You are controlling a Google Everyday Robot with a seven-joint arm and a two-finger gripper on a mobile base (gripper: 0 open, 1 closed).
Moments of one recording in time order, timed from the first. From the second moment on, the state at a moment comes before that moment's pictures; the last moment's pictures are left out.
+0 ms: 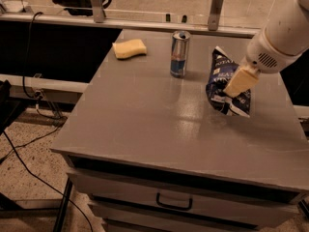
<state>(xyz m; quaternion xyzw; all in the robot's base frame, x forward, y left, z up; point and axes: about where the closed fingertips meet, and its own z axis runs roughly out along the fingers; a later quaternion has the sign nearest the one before) 0.544 -0.212 0.916 -0.47 0.85 -0.03 0.23</state>
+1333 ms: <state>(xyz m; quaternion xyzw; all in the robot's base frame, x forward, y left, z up) 0.610 -0.204 0.917 -0.41 0.88 -0.04 0.24</state>
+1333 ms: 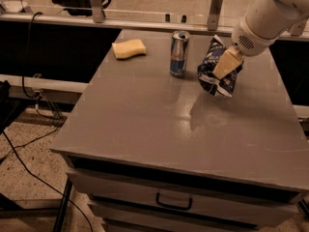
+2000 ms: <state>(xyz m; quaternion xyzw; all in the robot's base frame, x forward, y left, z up) 0.609 -0.204 0.917 -0.41 0.88 -0.04 0.24</state>
